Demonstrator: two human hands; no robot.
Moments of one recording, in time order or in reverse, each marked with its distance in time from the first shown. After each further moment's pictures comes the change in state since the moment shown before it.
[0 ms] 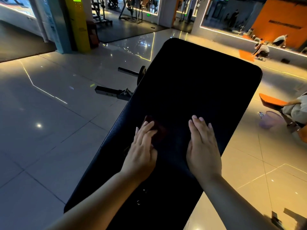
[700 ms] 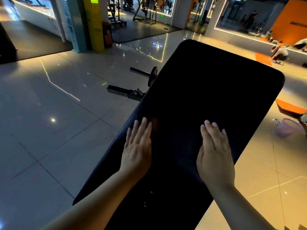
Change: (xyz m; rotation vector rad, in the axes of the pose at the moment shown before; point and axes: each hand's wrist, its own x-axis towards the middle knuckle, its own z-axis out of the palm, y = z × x) left_hand 0.000 -0.040 -0.004 0.193 0.091 -0.097; right_hand -0.001 0.000 0.002 -0.008 0.030 -0.028
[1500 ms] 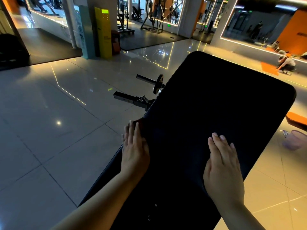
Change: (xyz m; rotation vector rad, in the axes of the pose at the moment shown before) left_hand 0.021 -0.014 -0.009 -0.102 0.084 -0.278; right_hand 0.000 0.000 0.001 -0.006 -0.043 0.014
